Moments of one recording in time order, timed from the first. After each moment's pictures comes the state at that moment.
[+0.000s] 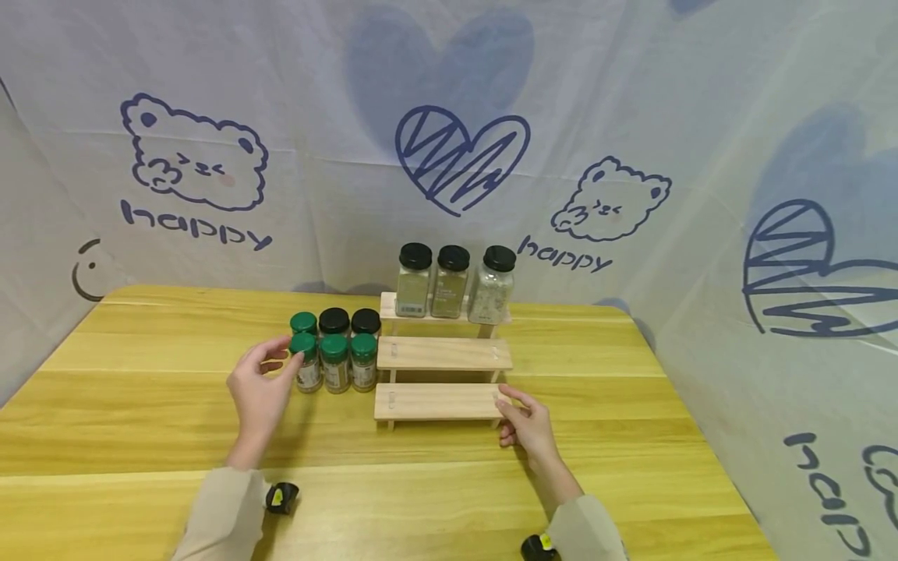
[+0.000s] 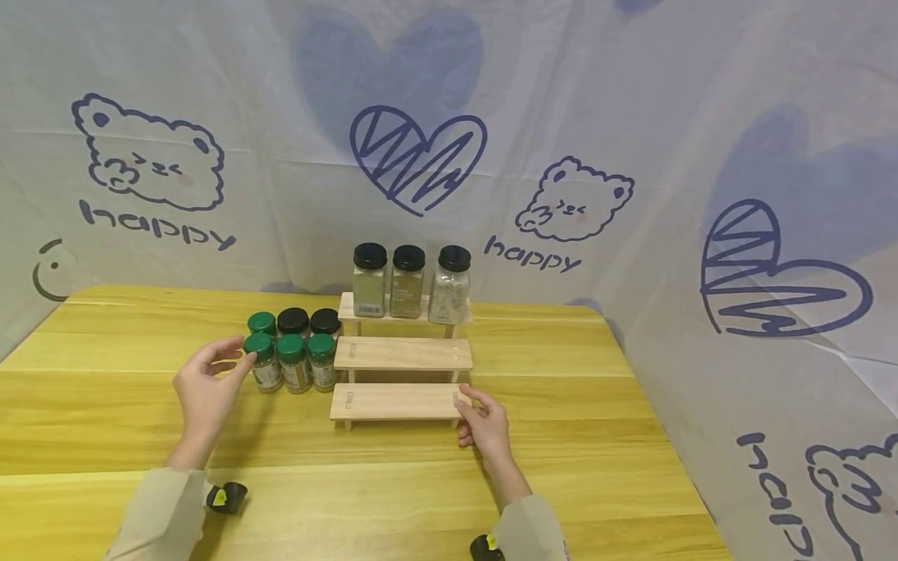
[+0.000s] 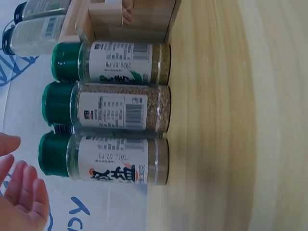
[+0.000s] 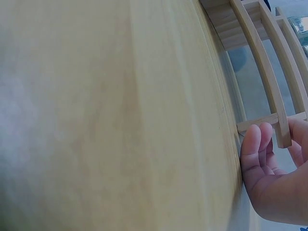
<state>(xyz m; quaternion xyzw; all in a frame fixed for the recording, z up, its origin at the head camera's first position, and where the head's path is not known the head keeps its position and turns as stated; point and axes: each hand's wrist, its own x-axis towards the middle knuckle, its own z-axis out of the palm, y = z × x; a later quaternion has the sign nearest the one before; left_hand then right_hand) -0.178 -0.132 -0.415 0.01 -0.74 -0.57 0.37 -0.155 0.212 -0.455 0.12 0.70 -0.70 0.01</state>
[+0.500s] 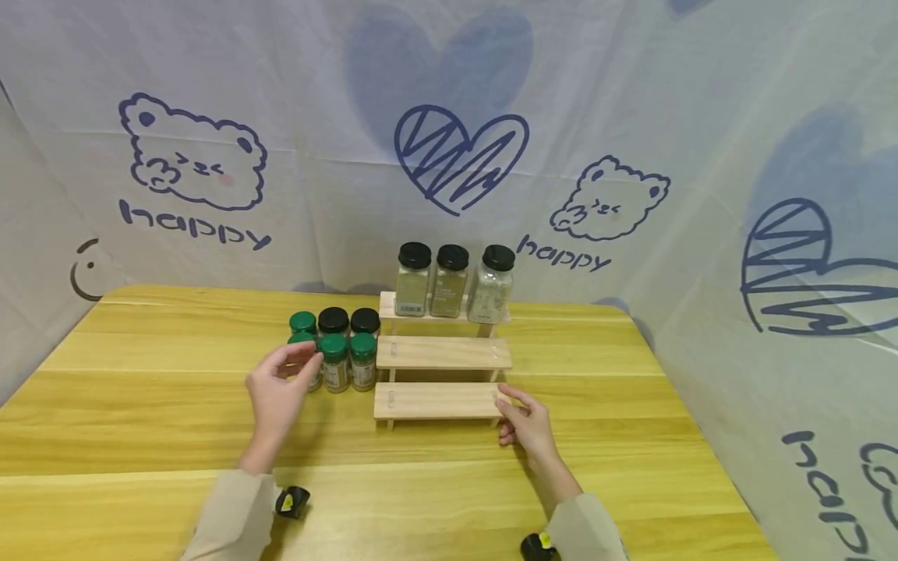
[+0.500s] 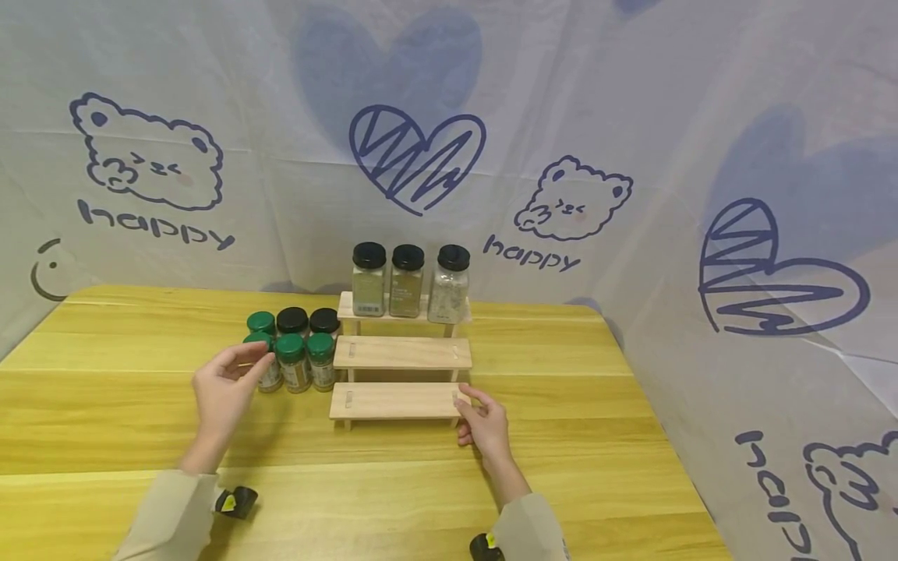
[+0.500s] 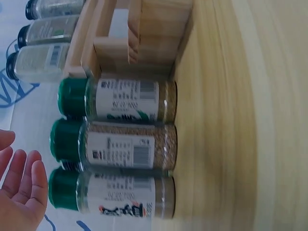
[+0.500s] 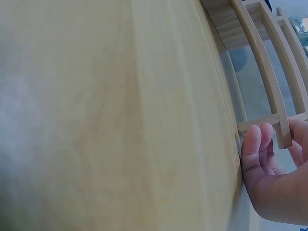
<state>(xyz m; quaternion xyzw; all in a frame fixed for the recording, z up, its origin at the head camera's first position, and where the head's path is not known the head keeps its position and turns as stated) -0.179 -0.116 -0.422 -0.08 -0.67 -0.64 0.36 -0.155 0.212 -0.453 0.12 0.71 -0.70 0.00</state>
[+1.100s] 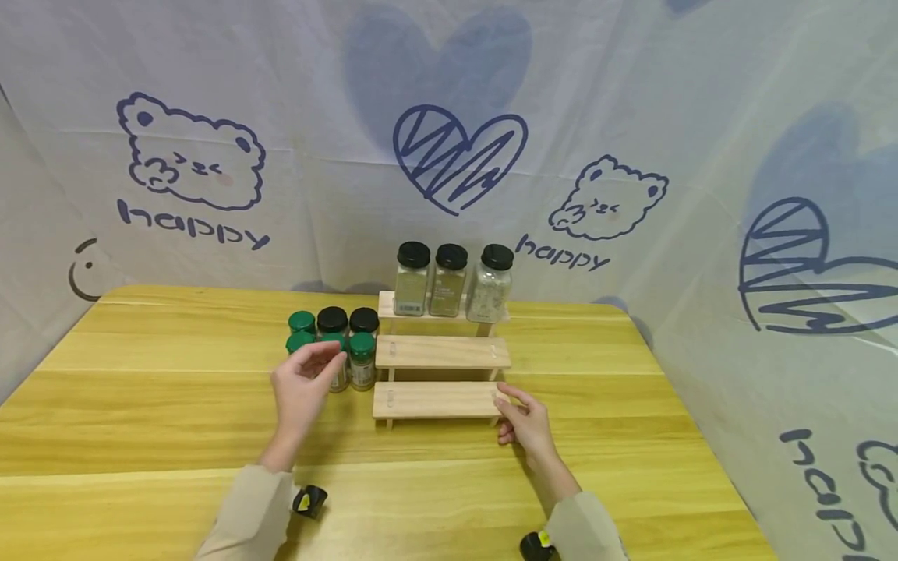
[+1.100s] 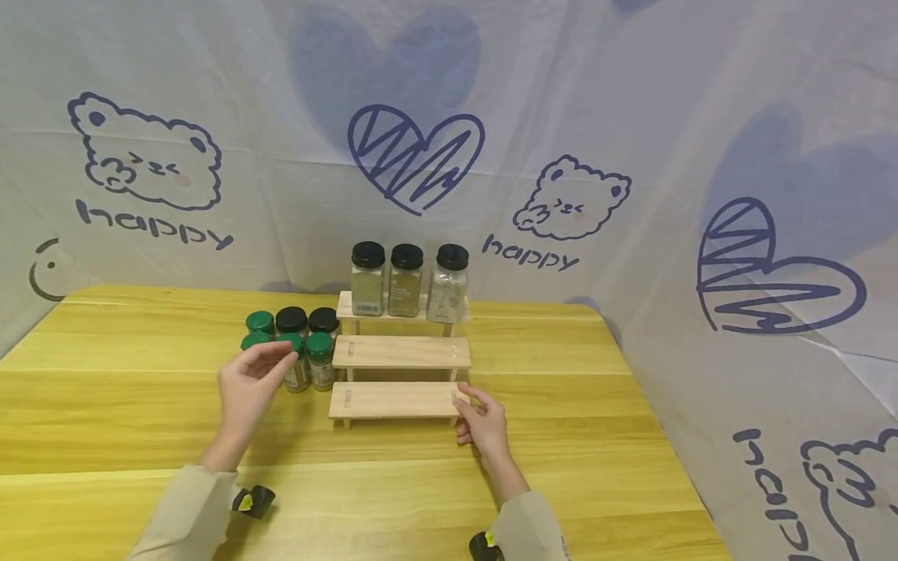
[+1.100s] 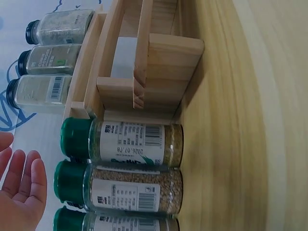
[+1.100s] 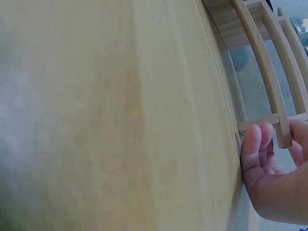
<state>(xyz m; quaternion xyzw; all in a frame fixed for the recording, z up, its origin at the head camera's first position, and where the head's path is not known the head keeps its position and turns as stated) -0.173 -0.090 -0.406 -0.09 -0.68 -0.67 0.30 -0.155 0.211 -0.453 0.12 0.71 -0.69 0.00</state>
